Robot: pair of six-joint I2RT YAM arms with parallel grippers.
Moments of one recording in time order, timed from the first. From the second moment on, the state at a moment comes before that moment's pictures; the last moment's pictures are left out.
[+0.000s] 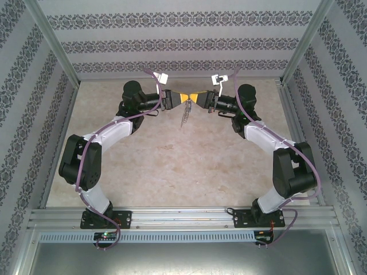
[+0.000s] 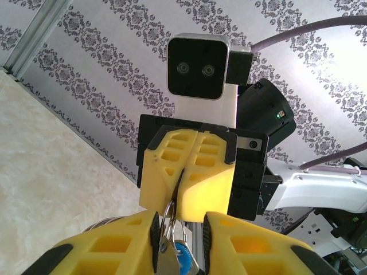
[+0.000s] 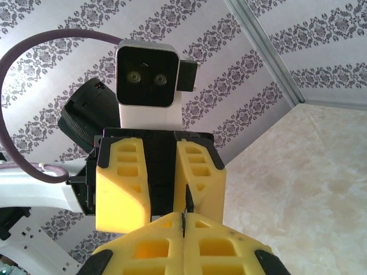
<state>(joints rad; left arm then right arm) -0.34 1.73 1.20 0.70 1.04 -0.88 0.27 1.60 1.04 0.71 -1.03 0.79</state>
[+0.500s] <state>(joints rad) -0.35 1.74 1.20 0.71 1.05 -0.88 0.27 1.60 1.04 0.70 -1.04 0.79</state>
